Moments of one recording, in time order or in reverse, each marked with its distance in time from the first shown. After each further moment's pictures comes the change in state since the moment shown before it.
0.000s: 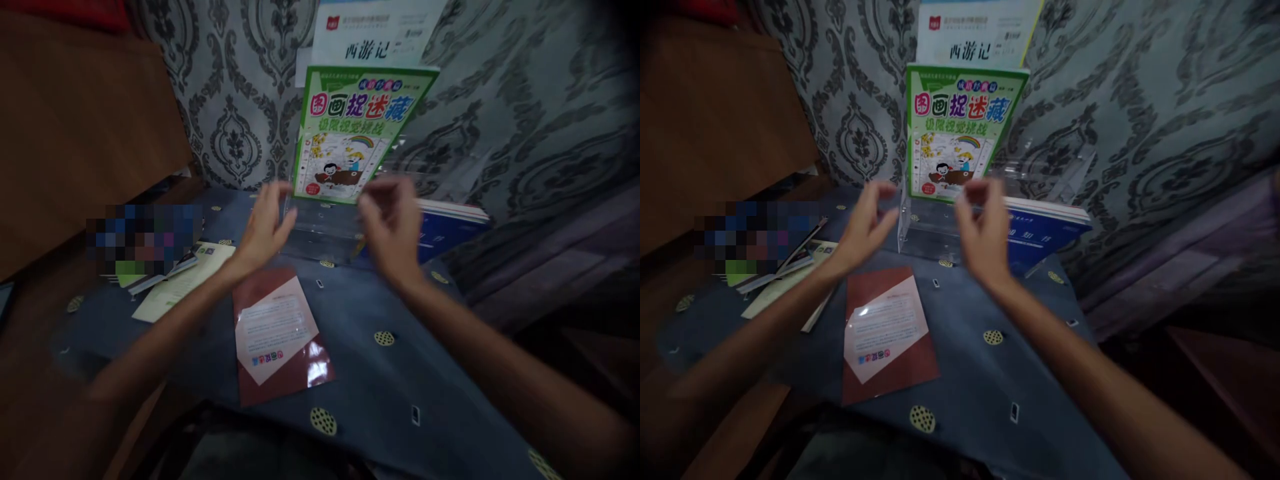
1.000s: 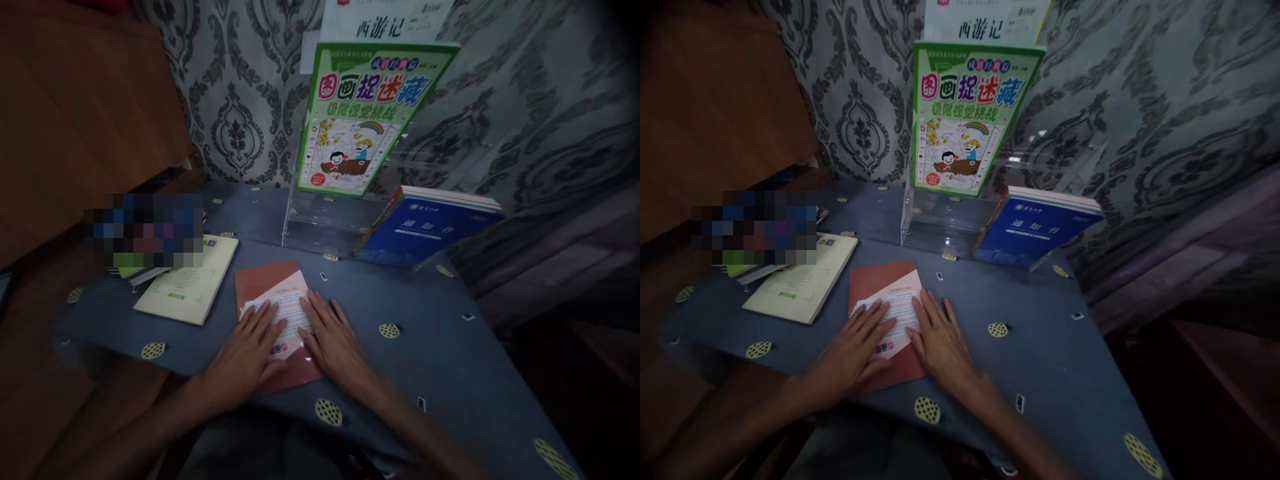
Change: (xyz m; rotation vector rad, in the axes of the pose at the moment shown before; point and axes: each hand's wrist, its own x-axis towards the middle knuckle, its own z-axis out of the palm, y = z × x) left_hand -0.222 0.035 -0.006 0.493 -0.631 -0.016; right_hand -0.199 -0.003 0.037 -0.423 -0.732 -0.068
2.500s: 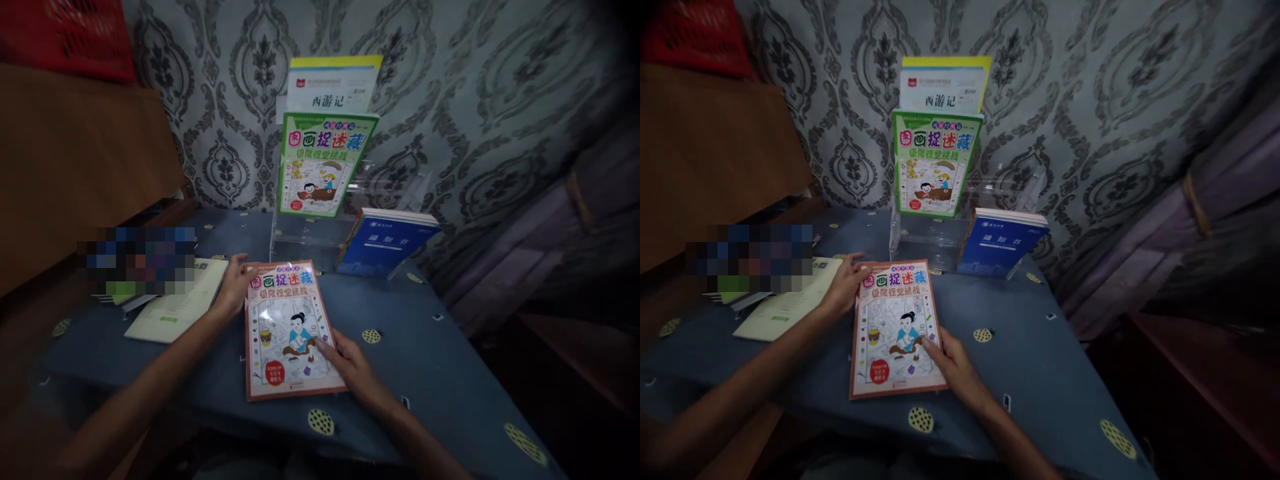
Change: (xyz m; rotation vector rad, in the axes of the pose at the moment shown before) left_hand 0.123 -0.065 -0.035 -1.319 0.526 -0.622; right_hand -0.023 -0.009 -0.038 1.443 0.024 0.501
